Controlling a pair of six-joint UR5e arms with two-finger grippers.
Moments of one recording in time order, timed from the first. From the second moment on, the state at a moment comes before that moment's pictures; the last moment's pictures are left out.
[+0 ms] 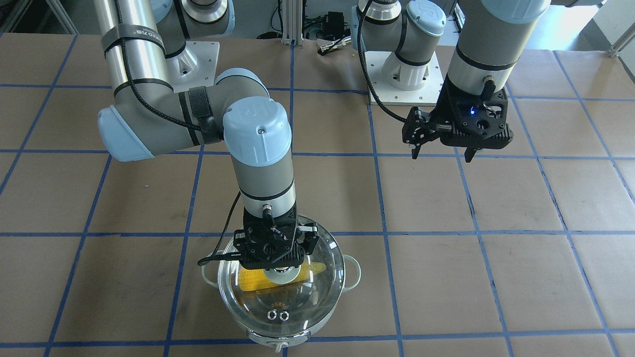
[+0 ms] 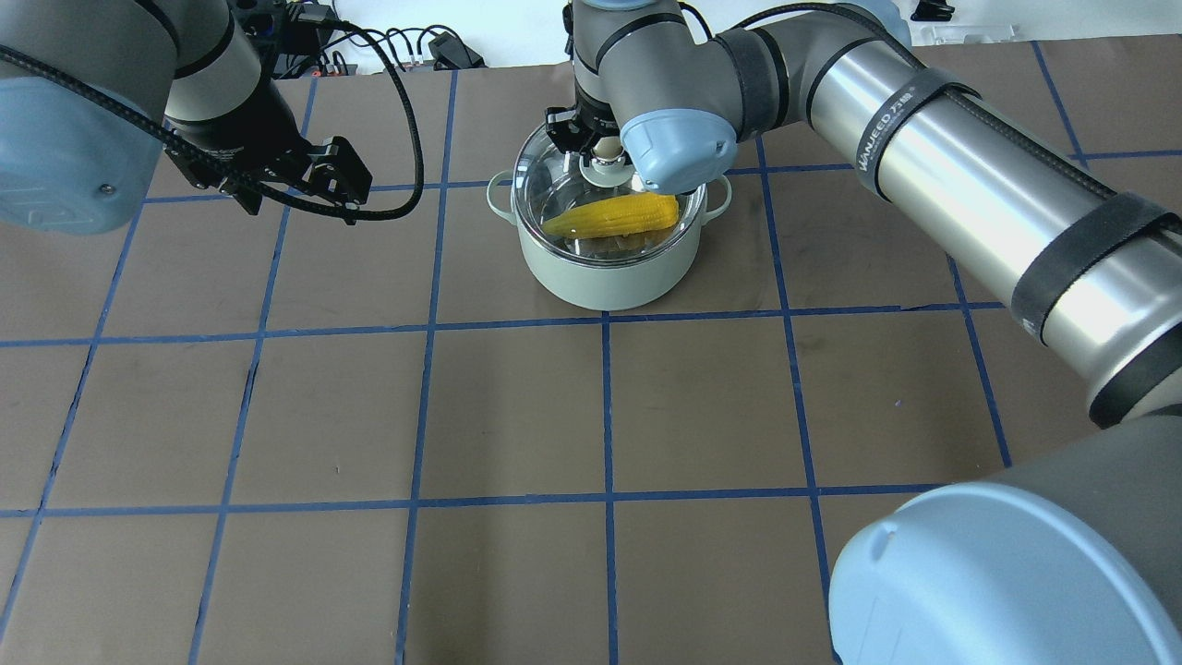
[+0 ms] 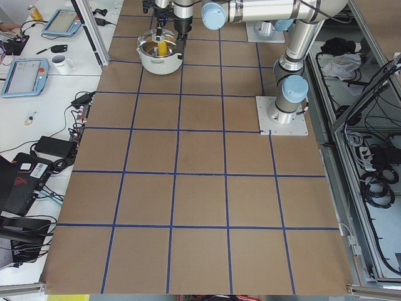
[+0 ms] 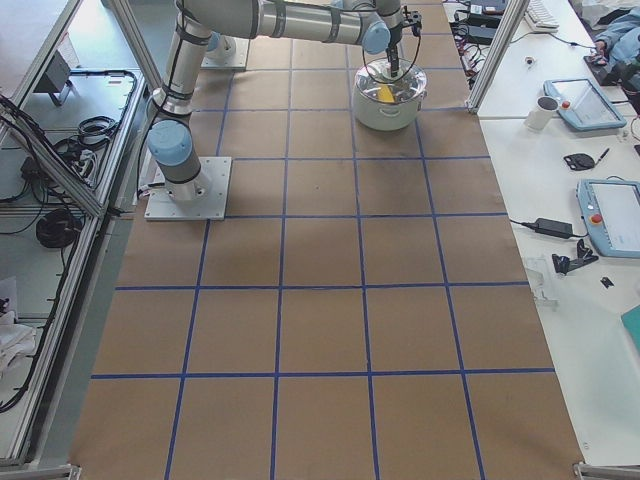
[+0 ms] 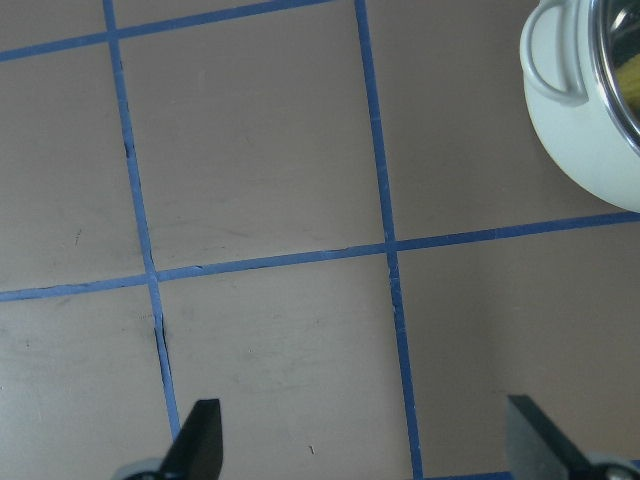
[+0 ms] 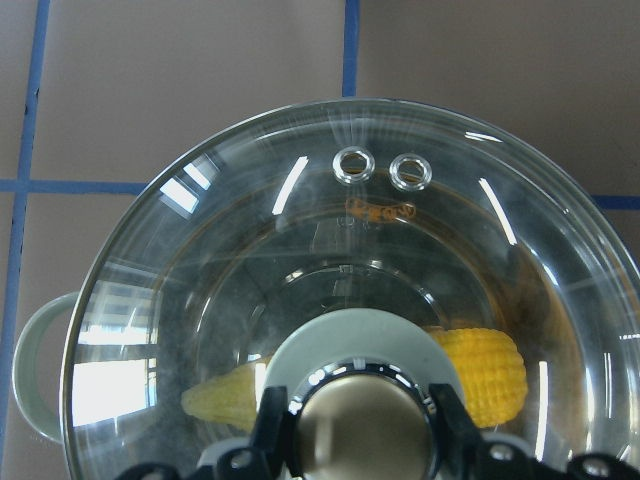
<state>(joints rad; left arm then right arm) -1.56 -1.60 -1.61 -1.41 1.65 0.13 1.89 -1.05 1.33 -2.13 -1.60 0.27</state>
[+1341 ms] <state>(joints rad) -1.56 -1.60 -1.61 -1.43 1.65 0.13 1.89 -1.05 1.33 -2.10 -1.59 0.30</state>
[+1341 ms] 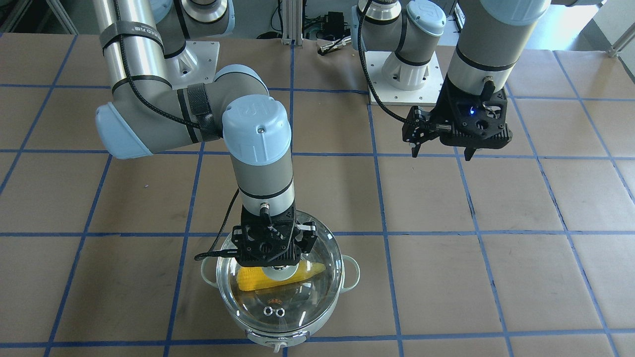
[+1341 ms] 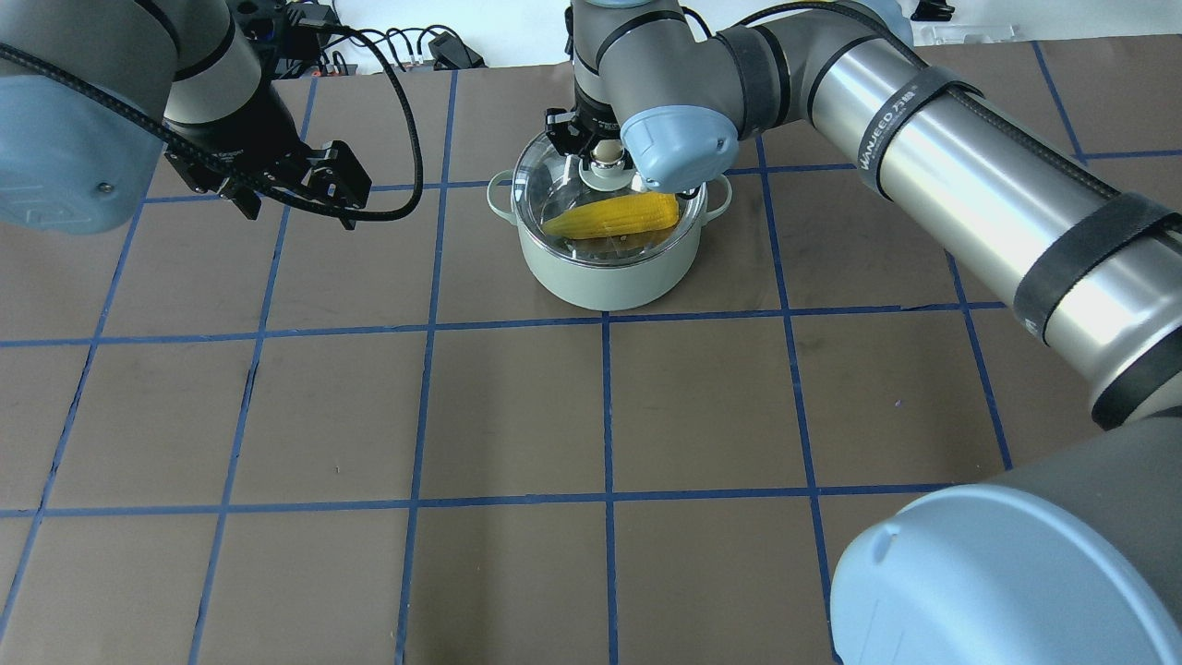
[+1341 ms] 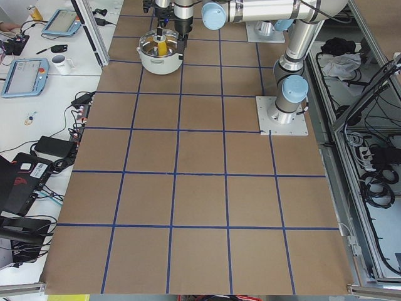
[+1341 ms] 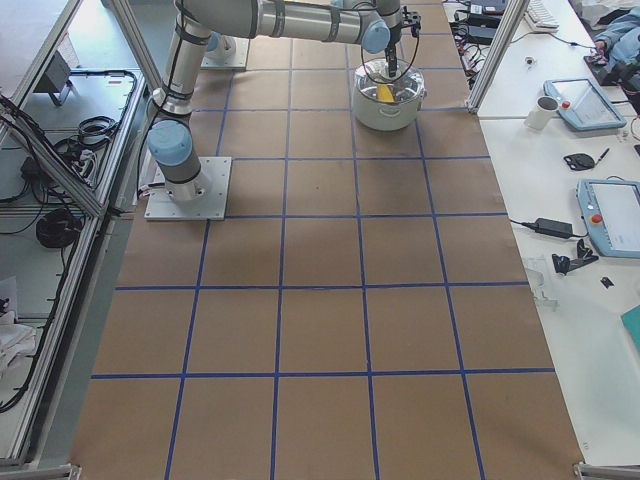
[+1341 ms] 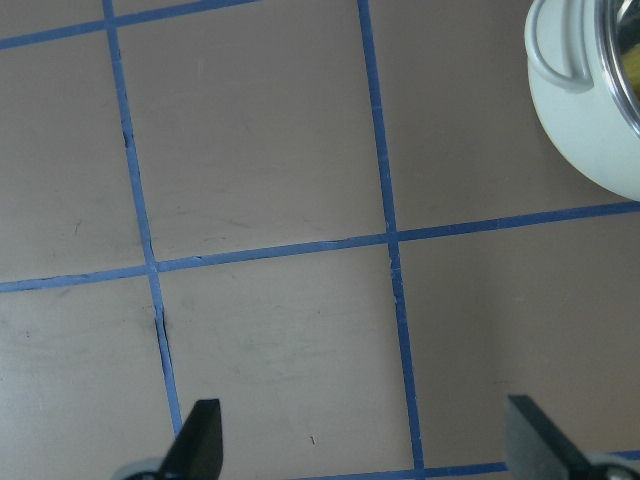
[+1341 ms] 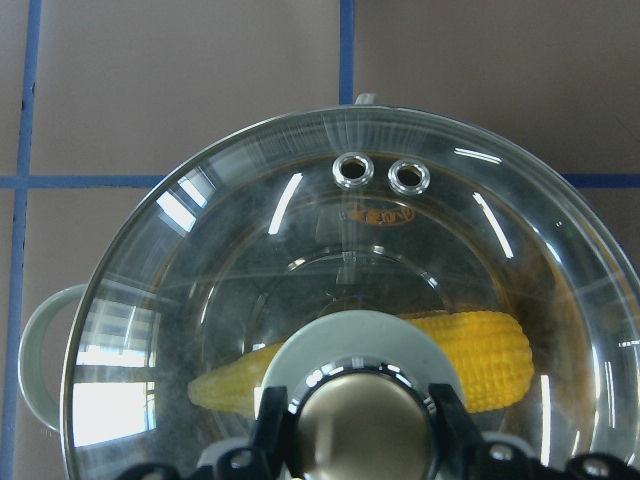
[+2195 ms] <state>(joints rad) -1.56 -1.59 -1.63 -1.43 1.66 0.13 1.89 -1.05 1.33 -2.11 -1.59 0.29</state>
